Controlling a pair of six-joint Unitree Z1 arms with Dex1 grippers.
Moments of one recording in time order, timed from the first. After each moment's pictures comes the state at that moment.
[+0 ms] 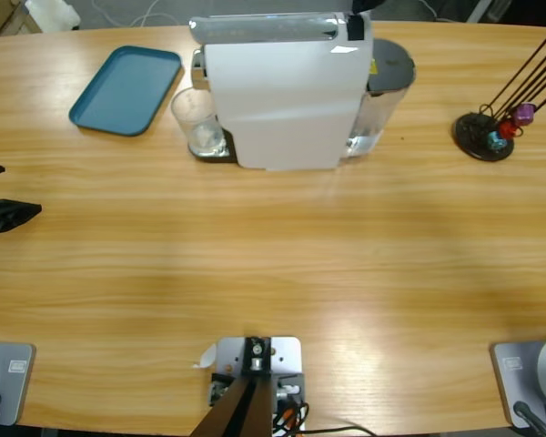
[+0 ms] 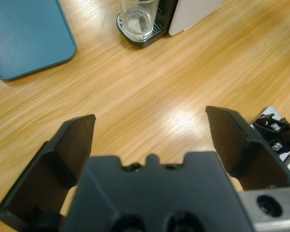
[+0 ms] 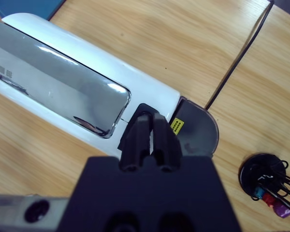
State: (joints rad) arm 0 -0.56 0.95 -0.72 0.52 -0.15 -0.04; arm 1 0.62 1.87 -1.91 1.06 0.01 0.11
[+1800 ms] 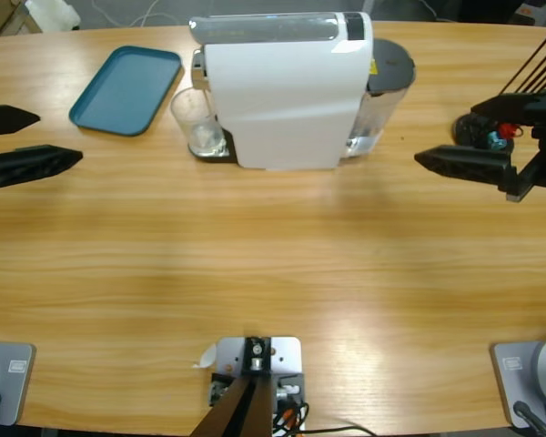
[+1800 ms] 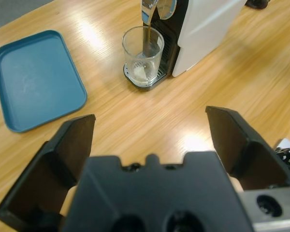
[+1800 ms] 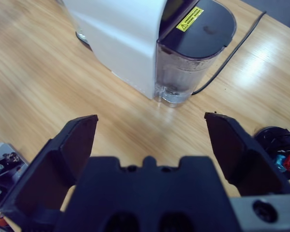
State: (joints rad) arm 0 -0.56 1.09 -0.66 0.18 -0.14 0.04; arm 1 0.76 1.11 -0.75 0.33 -0.06 0.06
